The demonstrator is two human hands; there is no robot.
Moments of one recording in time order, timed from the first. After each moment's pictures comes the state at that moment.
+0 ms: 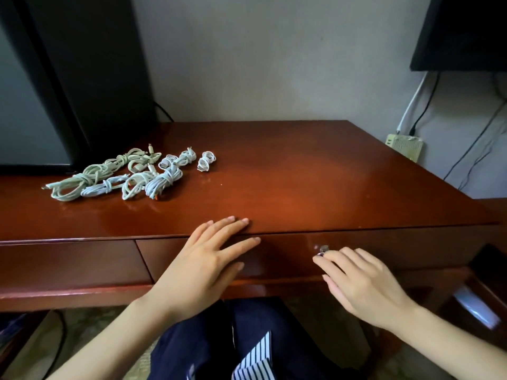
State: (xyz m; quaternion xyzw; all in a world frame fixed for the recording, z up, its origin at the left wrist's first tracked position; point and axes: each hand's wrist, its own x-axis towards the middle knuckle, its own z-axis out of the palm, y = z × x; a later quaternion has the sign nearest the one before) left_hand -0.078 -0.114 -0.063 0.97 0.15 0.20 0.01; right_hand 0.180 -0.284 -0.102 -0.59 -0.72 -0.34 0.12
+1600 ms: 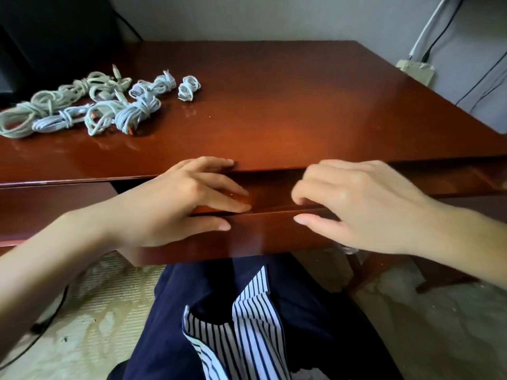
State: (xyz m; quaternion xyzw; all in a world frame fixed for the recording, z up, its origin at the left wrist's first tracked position) left_hand -0.091 -0.093 -0.026 0.99 0.00 0.11 0.10; right_hand 0.120 -0.277 -0.002 -0.59 -0.79 -0.14 0.08
